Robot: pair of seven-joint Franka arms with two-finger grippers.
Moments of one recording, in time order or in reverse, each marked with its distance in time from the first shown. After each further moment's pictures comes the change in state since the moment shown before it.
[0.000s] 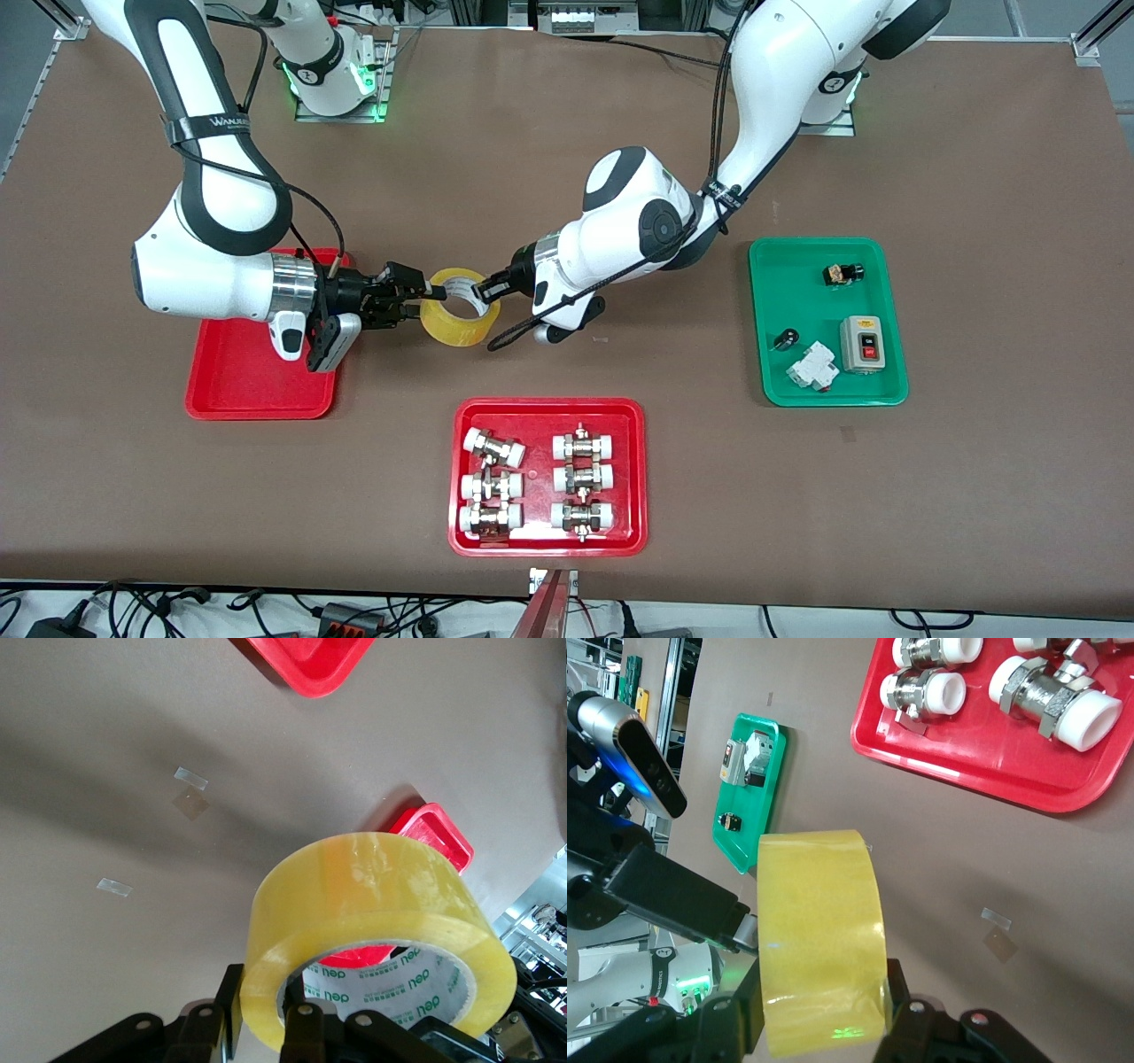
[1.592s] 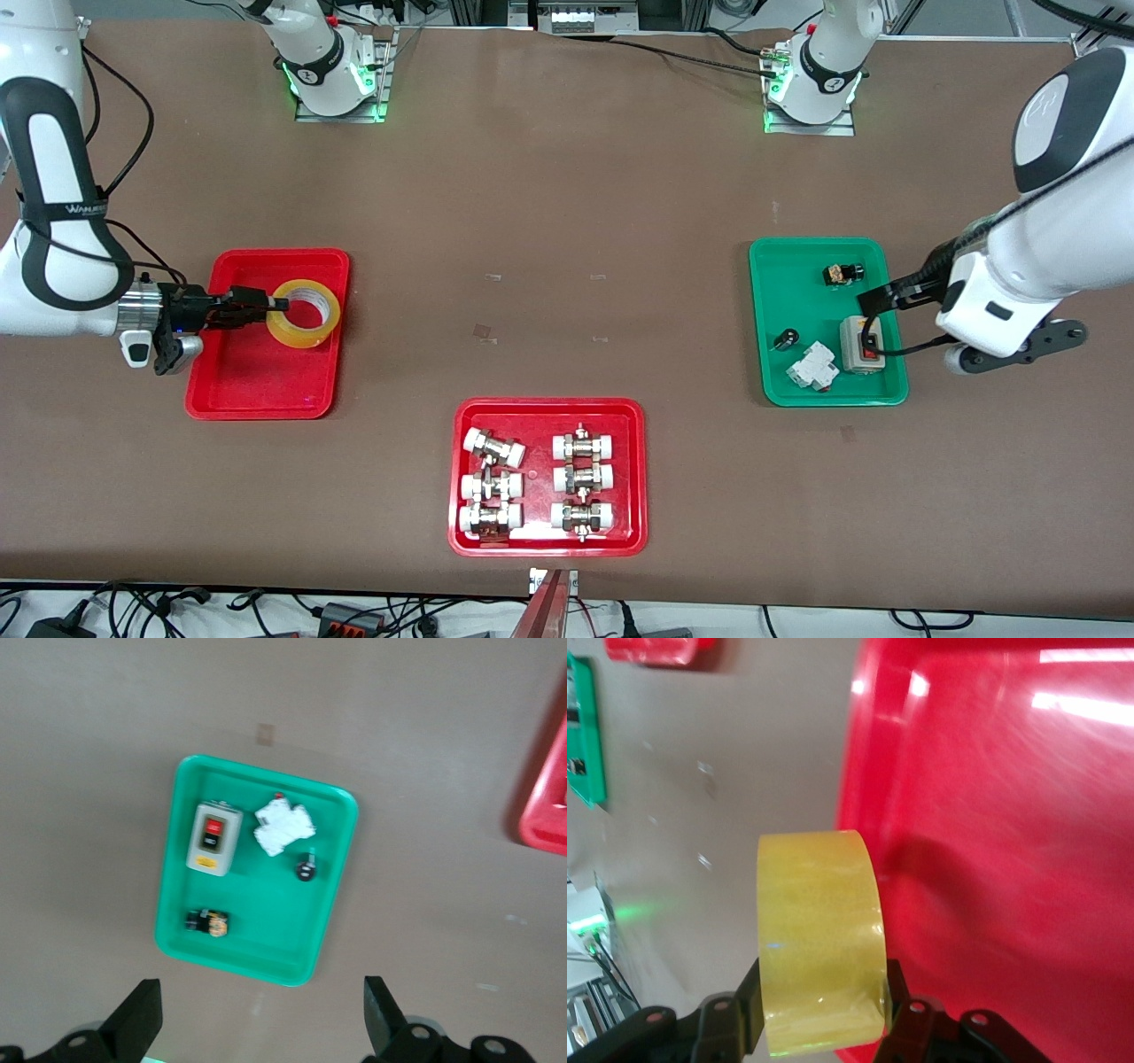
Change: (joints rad) left arm 0.581 -0.364 0.010 0.137 0.682 -1.043 0.512; right arm -0.455 0.165 -0.033 -0.013 -0.375 -0.175 -0.174
